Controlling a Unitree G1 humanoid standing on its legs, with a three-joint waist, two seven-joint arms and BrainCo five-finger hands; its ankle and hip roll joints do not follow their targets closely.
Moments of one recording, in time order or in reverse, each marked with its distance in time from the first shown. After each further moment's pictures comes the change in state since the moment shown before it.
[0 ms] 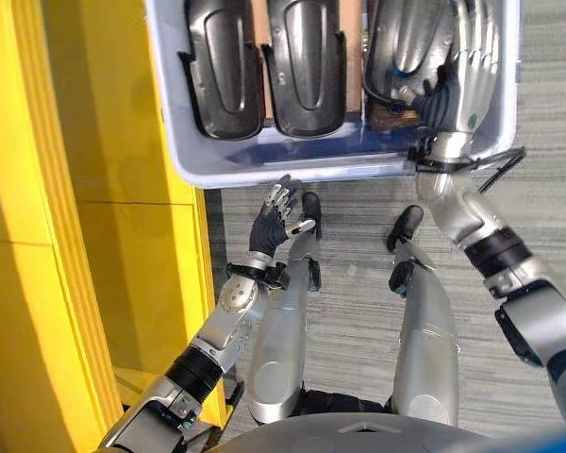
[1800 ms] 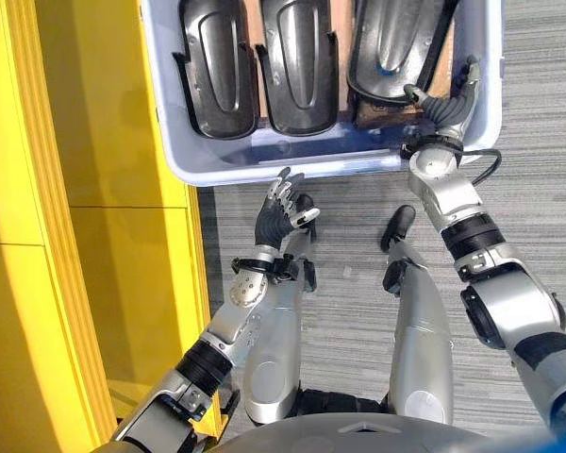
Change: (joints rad) left arm -0.043 -0.037 -0.002 -0.034 0.032 0.067 0.105; right arm -0.168 0.157 -0.234 0.310 0.778 0.100 0.202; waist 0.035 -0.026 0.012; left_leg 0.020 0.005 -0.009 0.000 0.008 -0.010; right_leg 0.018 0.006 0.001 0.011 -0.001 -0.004
